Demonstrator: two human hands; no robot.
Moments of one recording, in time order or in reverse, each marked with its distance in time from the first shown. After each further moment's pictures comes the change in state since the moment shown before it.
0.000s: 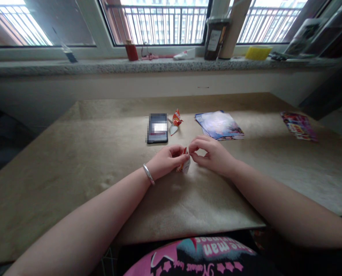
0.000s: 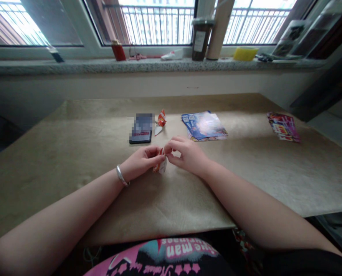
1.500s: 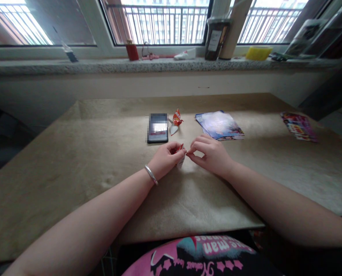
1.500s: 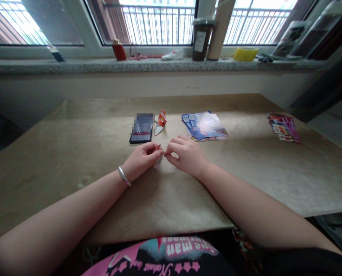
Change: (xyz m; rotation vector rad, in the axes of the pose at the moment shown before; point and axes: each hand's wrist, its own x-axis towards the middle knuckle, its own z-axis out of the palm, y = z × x) left_hand 0.000 0.003 0.005 0.125 0.268 0.039; right_hand -0.002 -0.002 0.006 -0.186 0.021 0.013
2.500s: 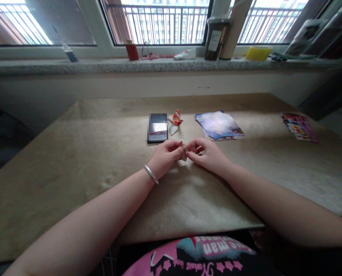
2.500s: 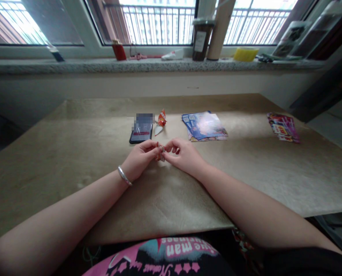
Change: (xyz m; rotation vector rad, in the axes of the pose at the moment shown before) left_hand 0.002 -0.002 0.000 -0.309 -0.028 0.014; right_hand 0.003 -0.005 0.014 0.391 -0.006 0.450
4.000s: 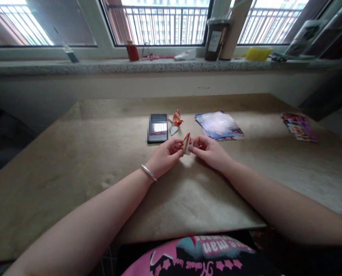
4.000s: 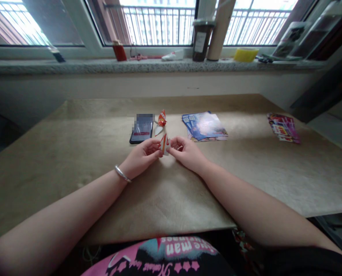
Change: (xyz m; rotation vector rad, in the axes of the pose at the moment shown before) left_hand 0.004 -0.010 -0.007 0.091 -0.077 0.098; right_hand 0.004 0.006 -0.004 0.402 -0.025 0.168
